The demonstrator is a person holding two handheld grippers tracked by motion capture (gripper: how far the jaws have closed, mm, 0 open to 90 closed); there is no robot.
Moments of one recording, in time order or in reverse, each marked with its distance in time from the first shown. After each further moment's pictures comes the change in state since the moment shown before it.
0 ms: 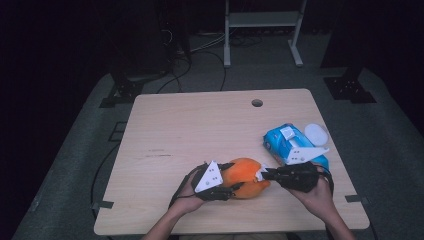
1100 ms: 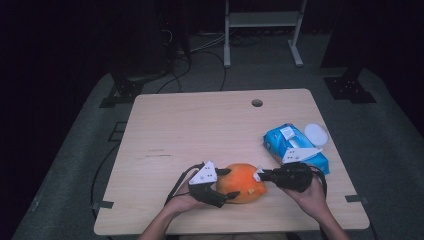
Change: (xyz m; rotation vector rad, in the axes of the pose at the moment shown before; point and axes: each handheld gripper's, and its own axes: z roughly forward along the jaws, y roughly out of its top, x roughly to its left) left arm 0.013 -0.020 -0.002 0.042 -0.186 -0.191; right arm -0.012 -0.015 0.019 0.005 0.041 0.094
